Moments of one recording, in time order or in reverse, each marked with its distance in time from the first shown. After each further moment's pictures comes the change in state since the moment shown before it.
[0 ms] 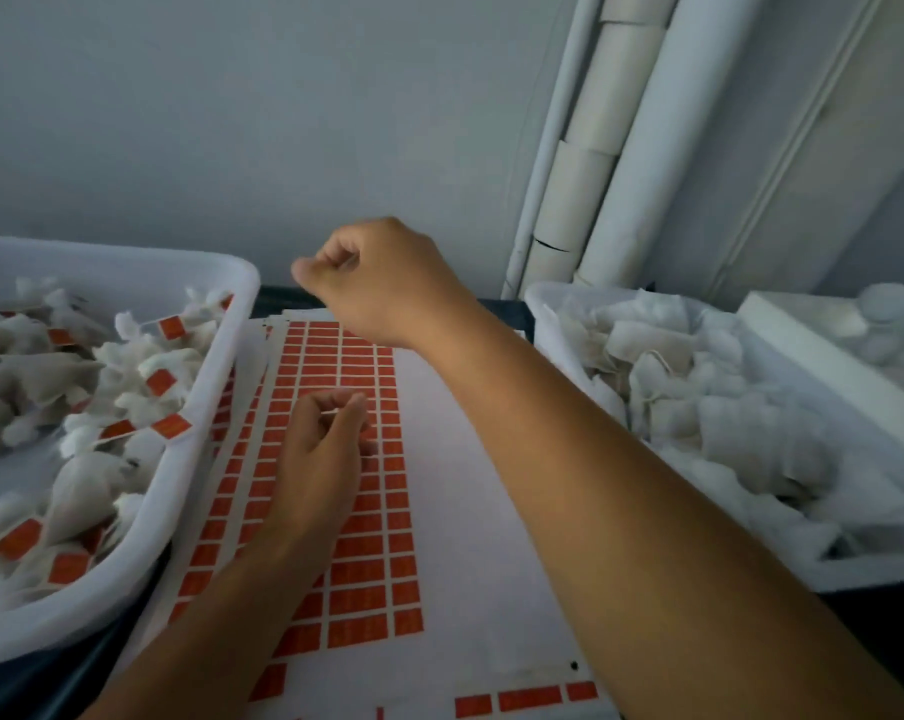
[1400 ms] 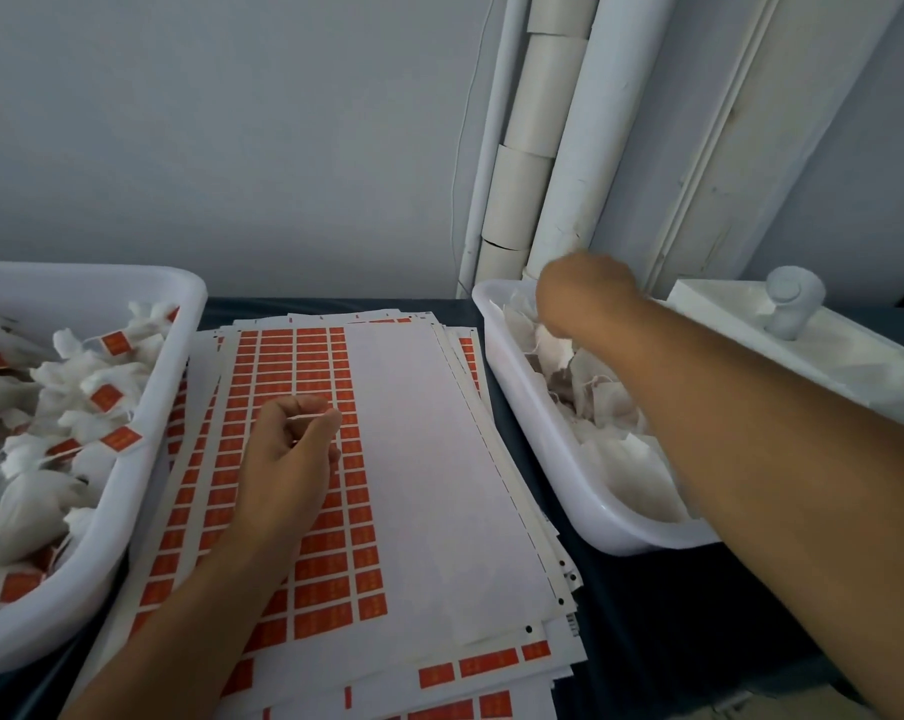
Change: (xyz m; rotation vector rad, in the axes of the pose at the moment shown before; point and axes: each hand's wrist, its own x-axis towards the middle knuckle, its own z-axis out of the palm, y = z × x) left_hand 0.002 -0.011 0.003 0.100 -0.038 0.063; right_hand -0.026 0.121 -0.120 -0.974 -0.127 0.682
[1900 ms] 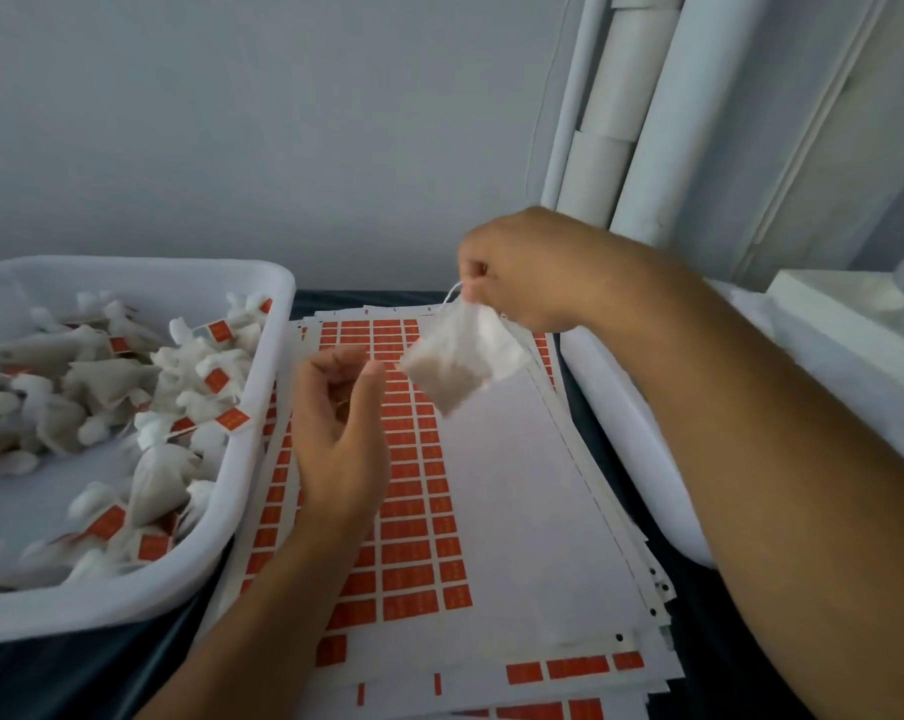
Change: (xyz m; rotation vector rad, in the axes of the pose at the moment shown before) left_hand -0.008 0.025 -0.017 -0.119 0.195 0.308; right_hand -0.075 -0.075 -0.053 0.175 0.172 -0.714
